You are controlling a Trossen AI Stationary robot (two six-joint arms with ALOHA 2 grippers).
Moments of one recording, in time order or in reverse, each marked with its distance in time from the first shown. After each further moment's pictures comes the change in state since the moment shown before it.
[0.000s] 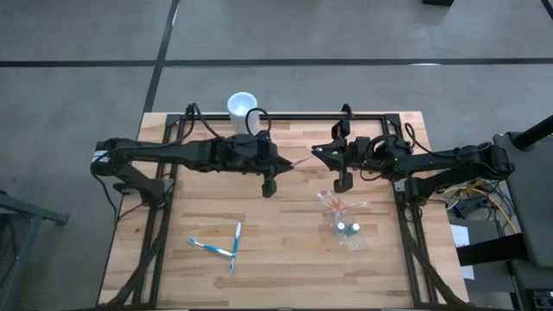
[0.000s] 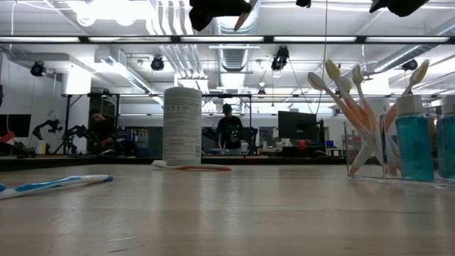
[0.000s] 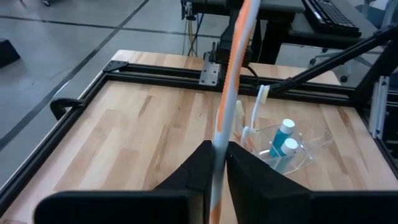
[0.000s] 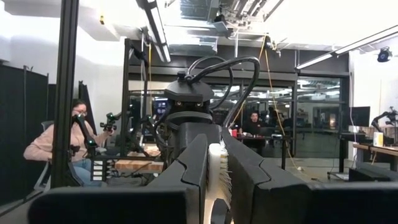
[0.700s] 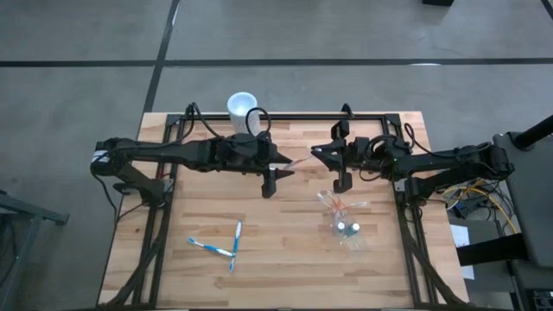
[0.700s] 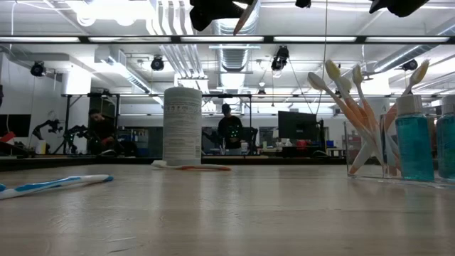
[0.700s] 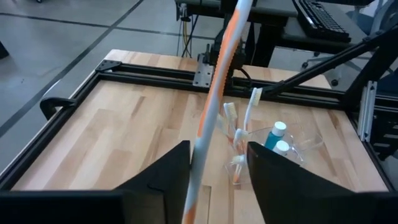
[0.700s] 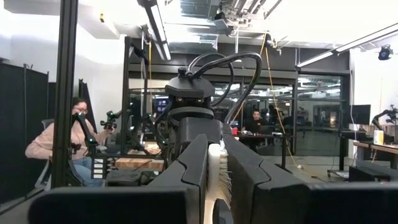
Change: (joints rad) left arm 0.000 0.000 0.000 0.003 0.031 -0.023; right arm 0.000 0.001 0.000 -0.002 0.000 0.002
